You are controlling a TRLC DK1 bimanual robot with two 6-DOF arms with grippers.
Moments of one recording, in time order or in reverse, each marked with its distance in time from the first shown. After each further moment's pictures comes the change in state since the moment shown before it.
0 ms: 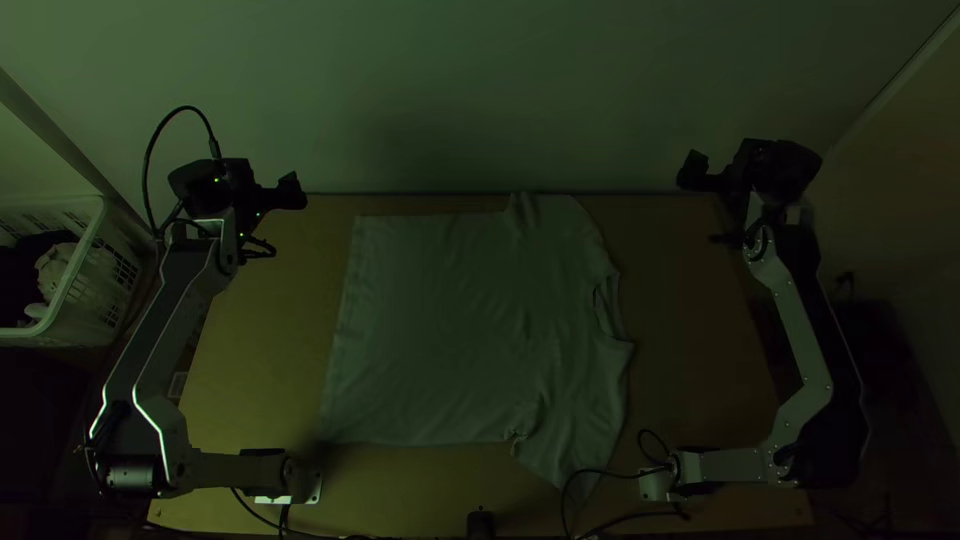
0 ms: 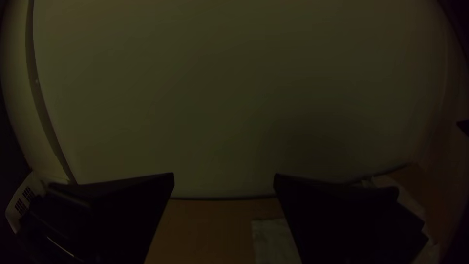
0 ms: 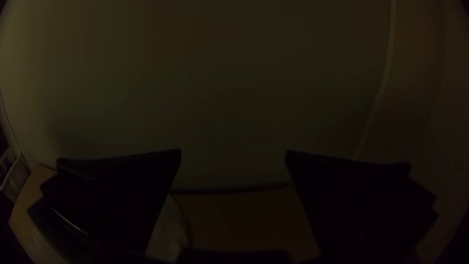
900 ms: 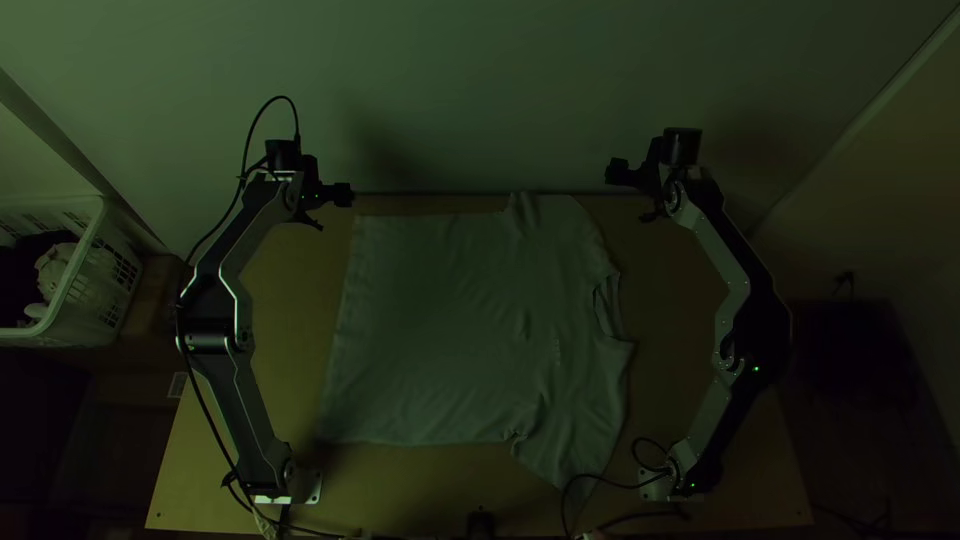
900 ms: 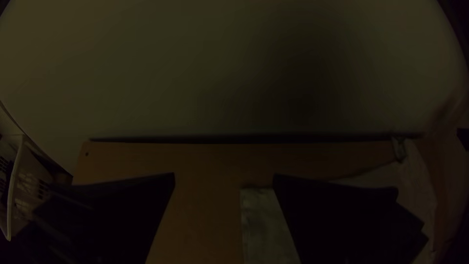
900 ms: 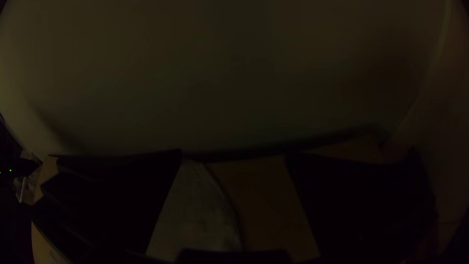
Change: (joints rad) left arm -0.054 0.657 0.558 -0.354 -0.003 -0.070; right arm 0.142 0.500 0.360 -0.169 -0.001 0.175
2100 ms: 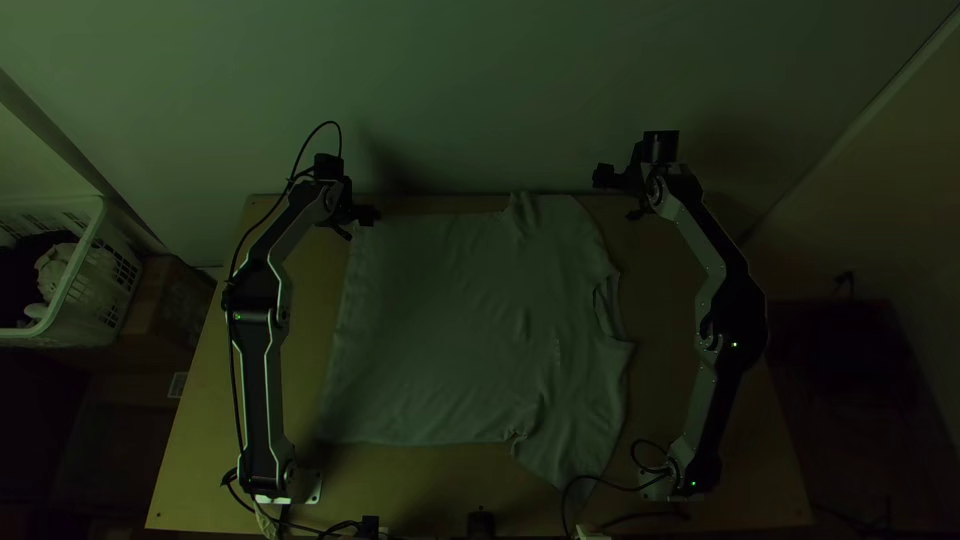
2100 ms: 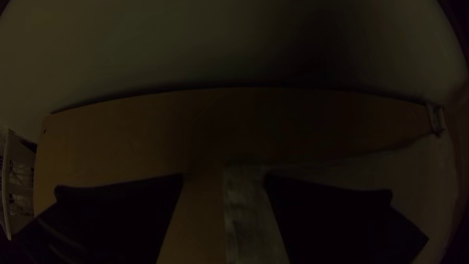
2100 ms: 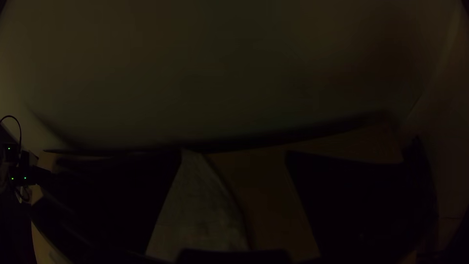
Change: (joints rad) left arm -0.061 0.303 0.246 -0.173 -0.083 -0.006; right arm 0.017 0.151 0.137 -0.074 0.000 0.022
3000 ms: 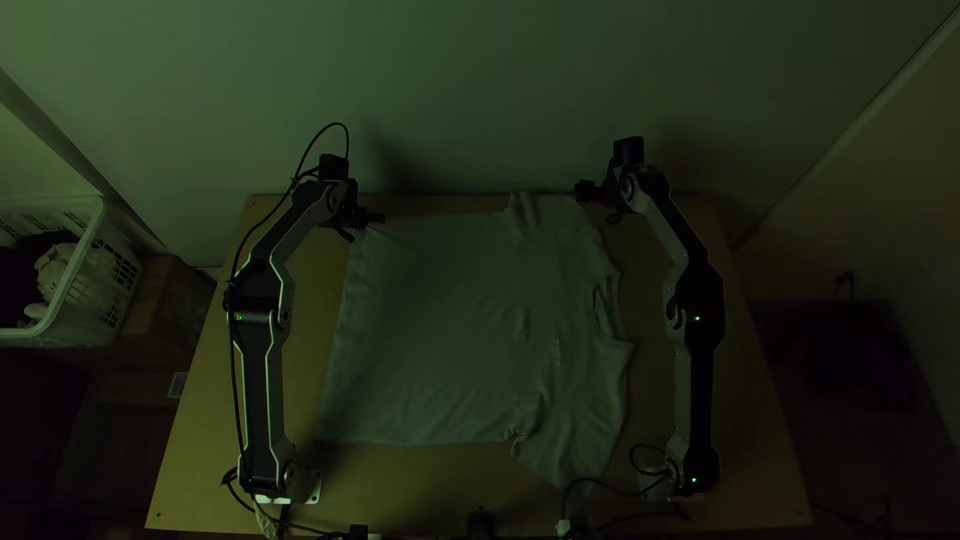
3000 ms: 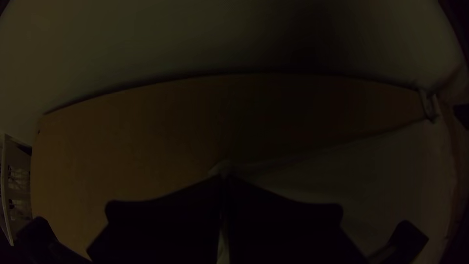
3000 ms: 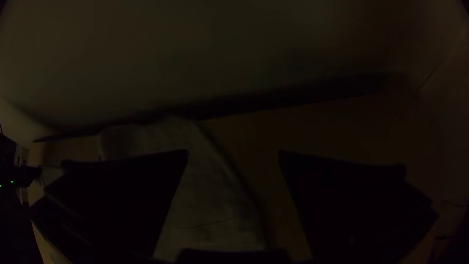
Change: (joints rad) left arm -0.014 -0.018 -0.007 -0.046 0.025 0.016; right arm 0.036 0.283 0.303 -0.236 0.000 0.052
